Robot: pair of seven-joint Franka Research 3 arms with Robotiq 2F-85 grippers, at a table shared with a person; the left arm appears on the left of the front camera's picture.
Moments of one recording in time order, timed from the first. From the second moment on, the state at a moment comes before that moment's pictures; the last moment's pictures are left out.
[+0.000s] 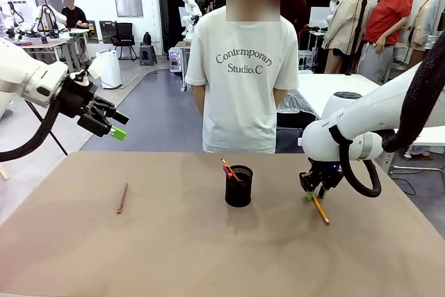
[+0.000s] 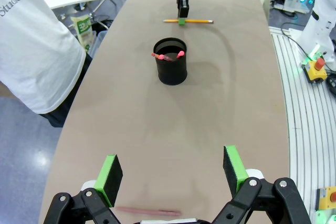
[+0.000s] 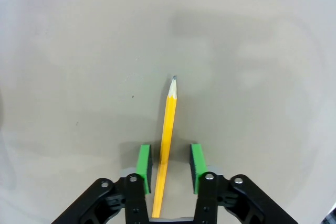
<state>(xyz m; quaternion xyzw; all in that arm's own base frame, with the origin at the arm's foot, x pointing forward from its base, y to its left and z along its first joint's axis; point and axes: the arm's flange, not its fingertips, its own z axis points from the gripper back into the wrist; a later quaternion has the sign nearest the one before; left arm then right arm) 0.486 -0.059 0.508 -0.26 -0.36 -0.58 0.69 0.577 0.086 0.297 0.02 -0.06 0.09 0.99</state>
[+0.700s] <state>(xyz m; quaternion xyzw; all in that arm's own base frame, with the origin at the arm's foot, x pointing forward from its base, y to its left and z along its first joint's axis) 0.486 -0.059 0.508 -0.26 -0.36 -0.58 0.69 0.584 0.090 0.298 0.01 -0.04 0.10 0.99</state>
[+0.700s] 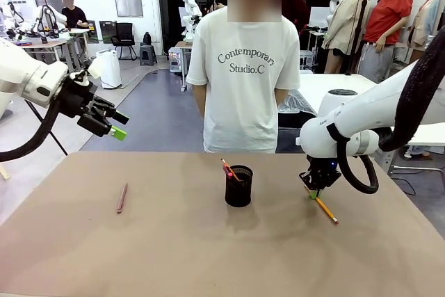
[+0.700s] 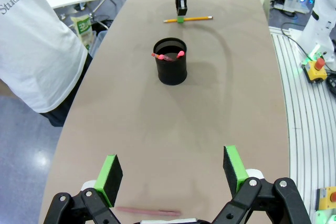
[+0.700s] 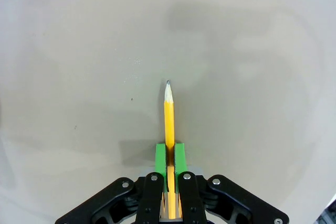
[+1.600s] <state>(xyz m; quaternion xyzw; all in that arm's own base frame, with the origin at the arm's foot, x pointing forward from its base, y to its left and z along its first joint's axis) 0.486 -0.059 0.508 -0.26 -0.36 -0.58 0.69 0.542 0.085 0.438 0.33 -0.31 0.29 0.85</state>
